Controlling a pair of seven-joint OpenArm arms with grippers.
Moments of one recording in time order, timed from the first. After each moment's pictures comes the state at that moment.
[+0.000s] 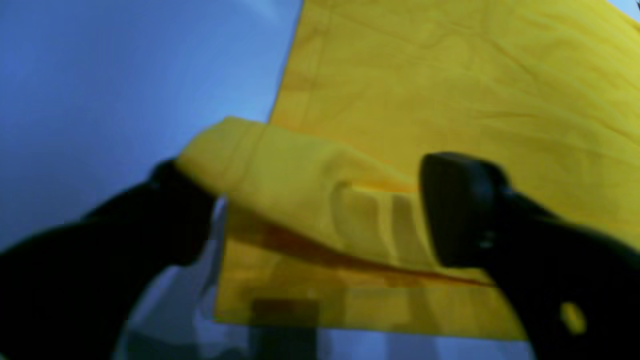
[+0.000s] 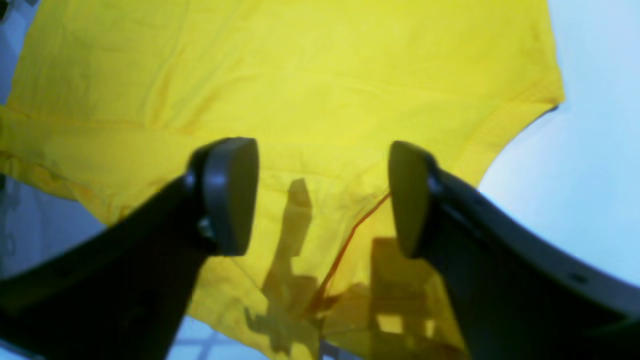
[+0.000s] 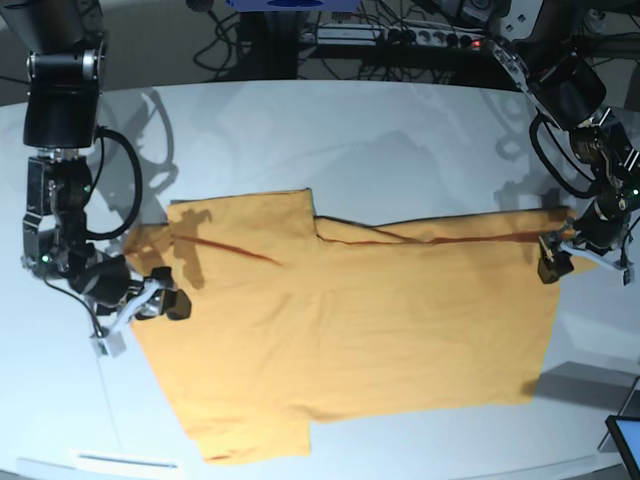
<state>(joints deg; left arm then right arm) -12.2 -21.7 -42.1 69.0 -21.8 -32.0 48.0 15.6 15.5 5.2 74.9 40.5 22.1 -53.7</state>
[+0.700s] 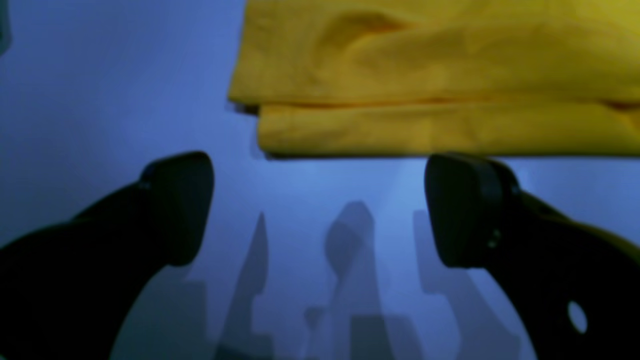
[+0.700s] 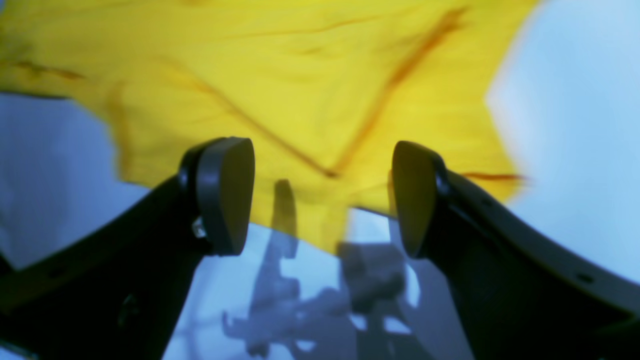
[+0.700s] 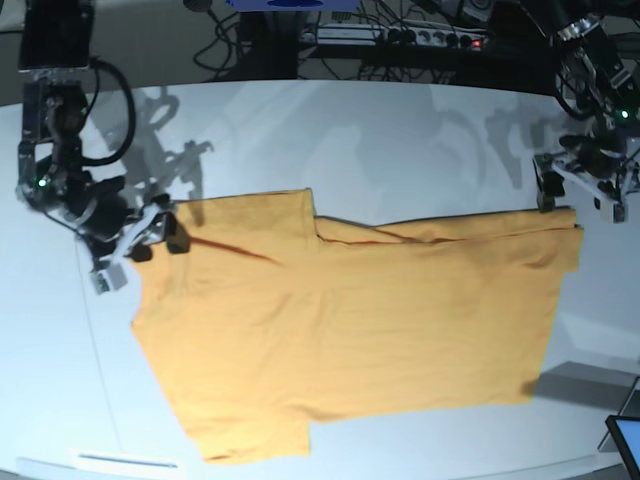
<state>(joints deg) 14.6 -19.7 -42.0 93.0 -22.5 -32.2 41.8 -3.3 17.0 5.8 94.5 41.2 21.5 -53.2</state>
